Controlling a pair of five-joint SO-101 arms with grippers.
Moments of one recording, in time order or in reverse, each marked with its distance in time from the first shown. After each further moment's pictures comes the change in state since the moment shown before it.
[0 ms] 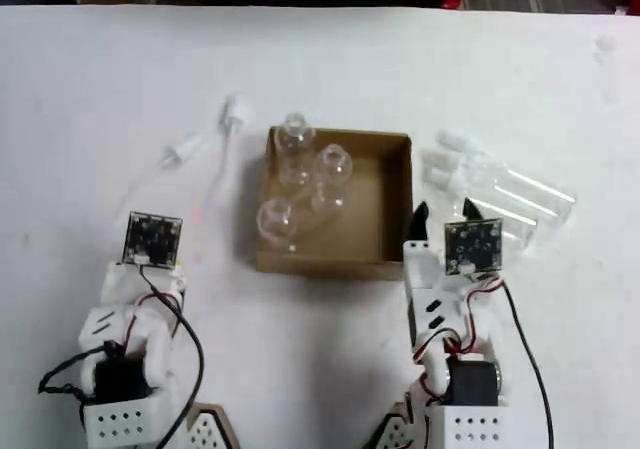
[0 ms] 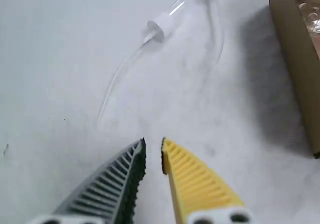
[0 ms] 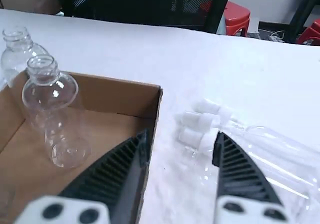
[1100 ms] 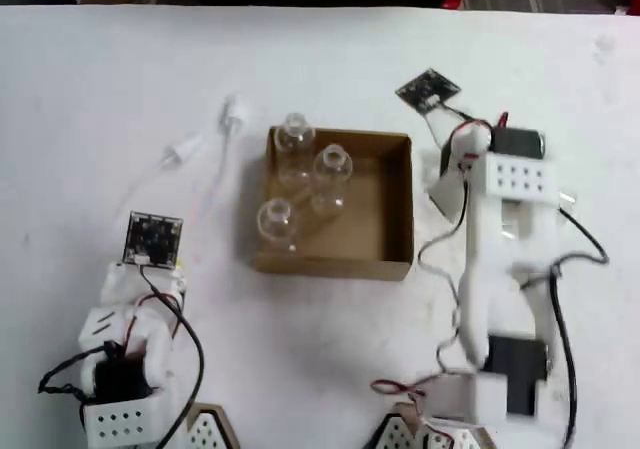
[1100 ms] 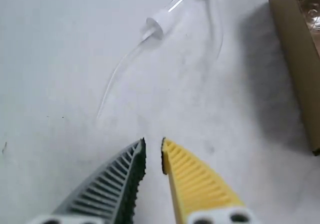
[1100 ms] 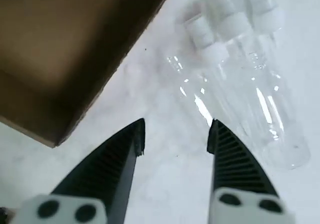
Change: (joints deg) left arm 0.0 0.0 0.0 0.6 0.0; right arm 7.4 97.7 -82.3 42.3 36.4
